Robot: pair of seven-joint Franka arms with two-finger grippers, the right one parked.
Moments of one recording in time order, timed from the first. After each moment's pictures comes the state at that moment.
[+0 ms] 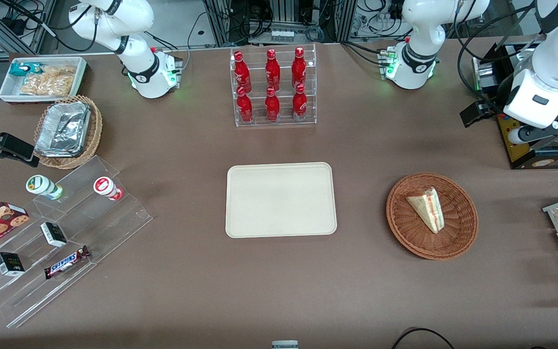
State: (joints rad) arm 0.09 -0.03 -0.25 -1.59 0.05 1.36 -0.38
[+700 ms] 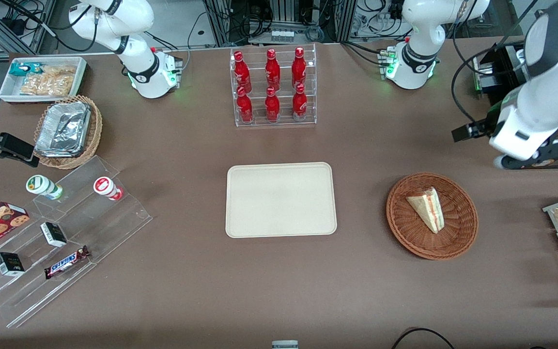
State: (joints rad) arm 0.09 0.12 -0.24 -1.61 0.05 1.37 -0.38
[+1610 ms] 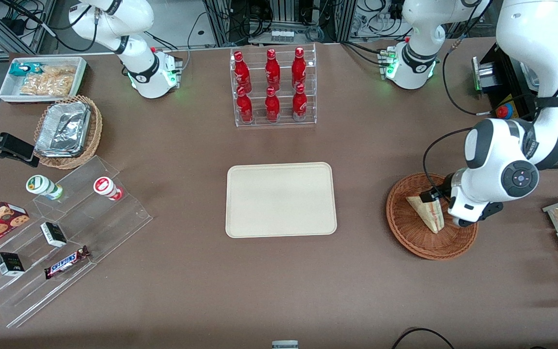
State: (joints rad) arm 0.12 0.36 -0.23 -1.89 0.05 1.98 -0.59
